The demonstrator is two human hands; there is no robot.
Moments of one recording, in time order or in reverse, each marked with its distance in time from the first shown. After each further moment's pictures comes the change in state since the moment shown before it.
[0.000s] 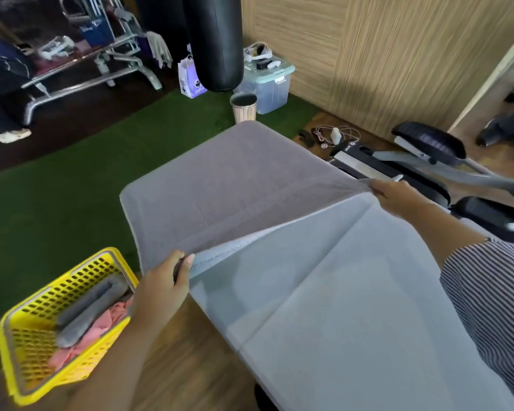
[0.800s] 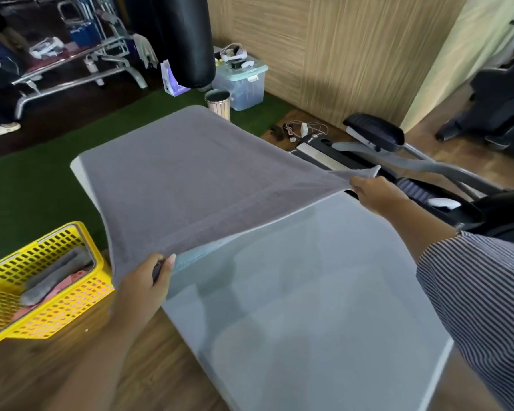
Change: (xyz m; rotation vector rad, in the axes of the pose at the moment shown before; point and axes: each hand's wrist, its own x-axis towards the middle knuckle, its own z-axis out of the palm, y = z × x) left_hand -0.221 0.182 0.068 -0.085 -0.029 -0.043; right_hand -0.177 0.219 -0.038 -0.177 0.002 -0.012
